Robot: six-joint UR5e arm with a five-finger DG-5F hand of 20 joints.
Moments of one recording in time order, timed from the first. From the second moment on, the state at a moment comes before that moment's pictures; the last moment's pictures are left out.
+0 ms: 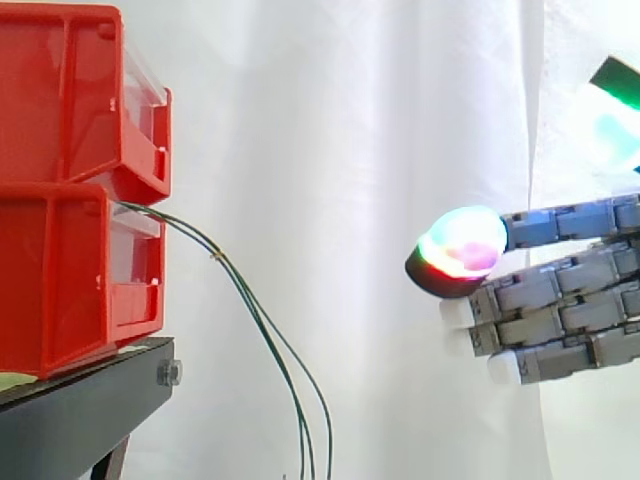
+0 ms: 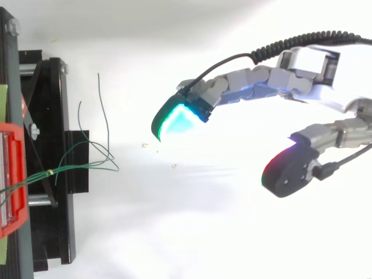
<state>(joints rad) 0.17 -2.03 -1.66 -2.51 -1.24 -0.17</state>
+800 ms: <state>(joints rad) 0.17 -2.27 -1.40 -2.53 -1.27 -0.14</state>
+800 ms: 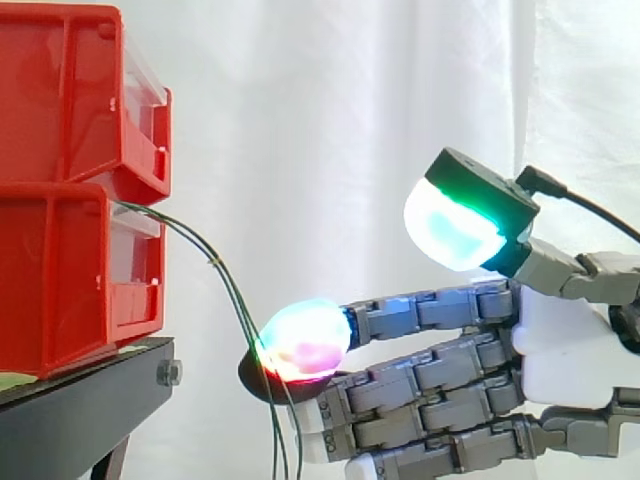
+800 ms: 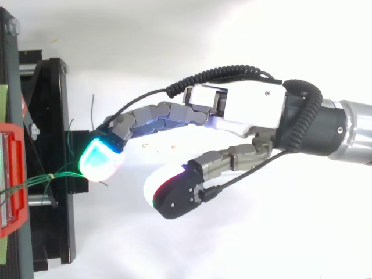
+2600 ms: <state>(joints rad) 0.16 -2.40 -1.18 -2.57 -1.31 -0.15</state>
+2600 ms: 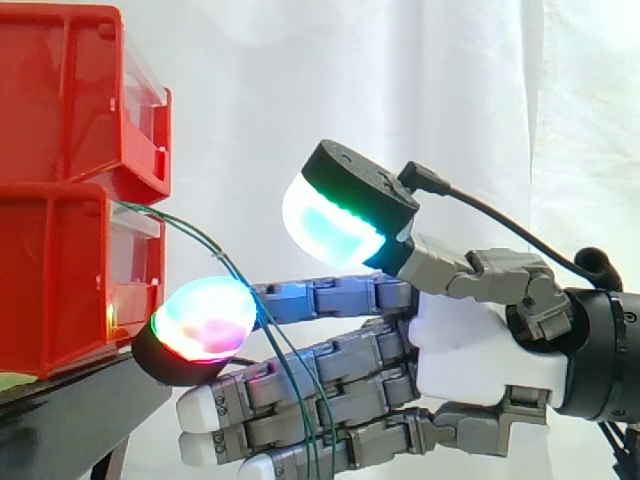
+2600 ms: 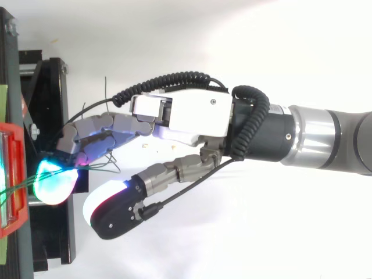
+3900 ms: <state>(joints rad) 0.13 -2.45 -1.14 -2.58 -1.42 -0.13</state>
